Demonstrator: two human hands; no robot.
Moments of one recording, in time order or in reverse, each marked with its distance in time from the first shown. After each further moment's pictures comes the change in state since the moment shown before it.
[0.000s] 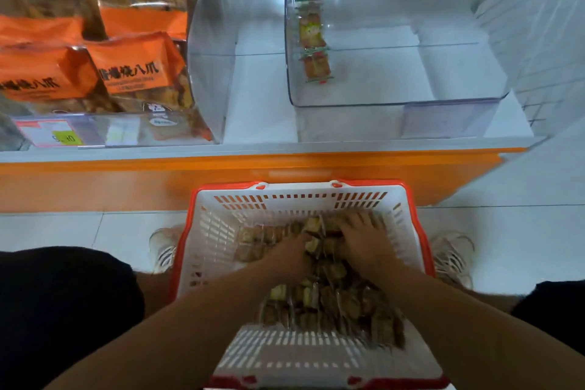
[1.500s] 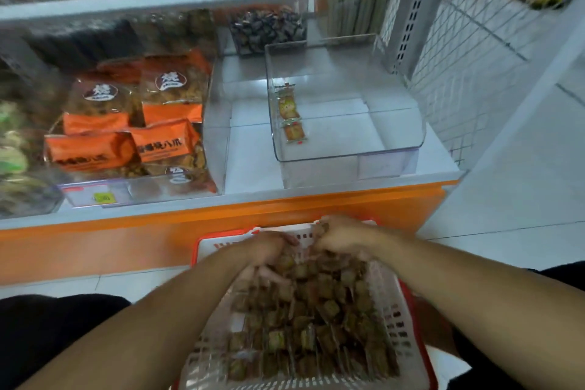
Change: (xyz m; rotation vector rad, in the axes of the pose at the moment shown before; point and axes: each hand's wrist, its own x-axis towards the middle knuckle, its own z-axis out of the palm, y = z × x) left_hand -0.047 0.045 -0.111 -0.736 0.025 -0.276; right_hand -0.025 -0.047 -0.167 0.764 -0.208 0.112
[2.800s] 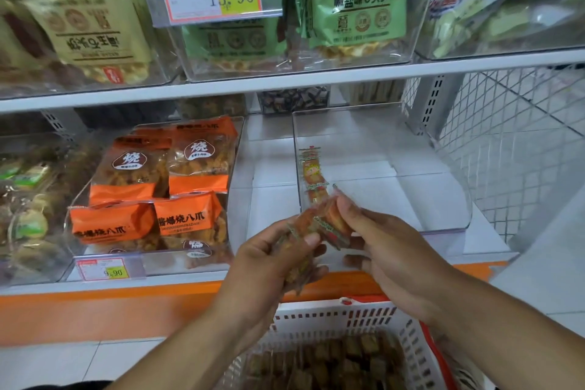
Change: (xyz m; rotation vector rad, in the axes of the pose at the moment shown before) left_hand -0.099 0.081 -0.032 -0.684 0.064 0.649; right_hand -0.058 -0.102 -0.063 0.773 0.196 -0.281
